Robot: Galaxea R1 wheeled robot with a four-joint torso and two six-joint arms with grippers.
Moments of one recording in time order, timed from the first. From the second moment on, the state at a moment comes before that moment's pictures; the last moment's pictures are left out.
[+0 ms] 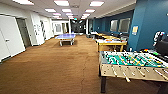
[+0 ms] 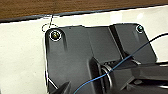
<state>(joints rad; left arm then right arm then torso) 1.56 2.91 -2.59 0.06 -0.15 0.03 -1.55 2.97 -2.55 -0.23 0.11 0.19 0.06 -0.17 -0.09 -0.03</state>
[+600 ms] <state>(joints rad) 1.56 2.91 -2.59 0.06 -0.12 0.03 -1.56 2.97 -2.56 -0.23 0.11 0.19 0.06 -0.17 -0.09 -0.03</state>
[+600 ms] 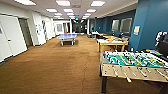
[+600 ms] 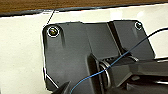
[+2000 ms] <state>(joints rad) 1.57 2.92 -2.59 0.06 -0.11 0.03 -1.57 2.98 -2.56 -0.24 0.11 0.19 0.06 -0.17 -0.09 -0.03</state>
